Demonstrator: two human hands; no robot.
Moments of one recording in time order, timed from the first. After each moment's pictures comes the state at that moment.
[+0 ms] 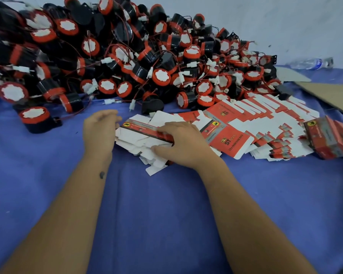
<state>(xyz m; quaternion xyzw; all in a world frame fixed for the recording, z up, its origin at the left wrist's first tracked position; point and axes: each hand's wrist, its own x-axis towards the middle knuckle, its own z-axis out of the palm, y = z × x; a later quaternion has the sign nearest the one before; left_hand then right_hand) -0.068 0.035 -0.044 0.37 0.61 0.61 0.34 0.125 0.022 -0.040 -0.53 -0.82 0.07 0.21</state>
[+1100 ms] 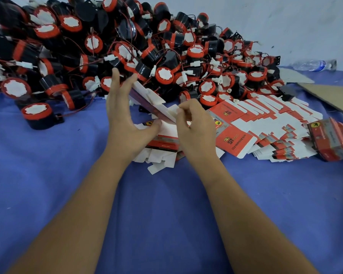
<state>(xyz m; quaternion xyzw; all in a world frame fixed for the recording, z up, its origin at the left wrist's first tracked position) -0.038 0.022 -0.043 0.69 0.45 0.57 0.05 0.116 0.013 -0.036 -0.50 -0.67 0.08 0.55</state>
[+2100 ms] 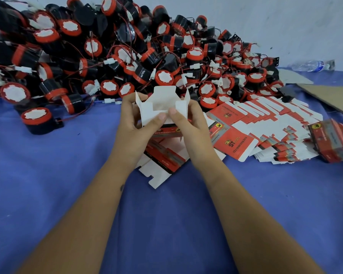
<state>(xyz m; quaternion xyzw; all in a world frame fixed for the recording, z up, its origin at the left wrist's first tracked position) -0.025 0.012 -0.036 0.59 0.36 0.62 0.38 0.112 0.015 -0.027 -0.42 -0.56 0.42 0.58</state>
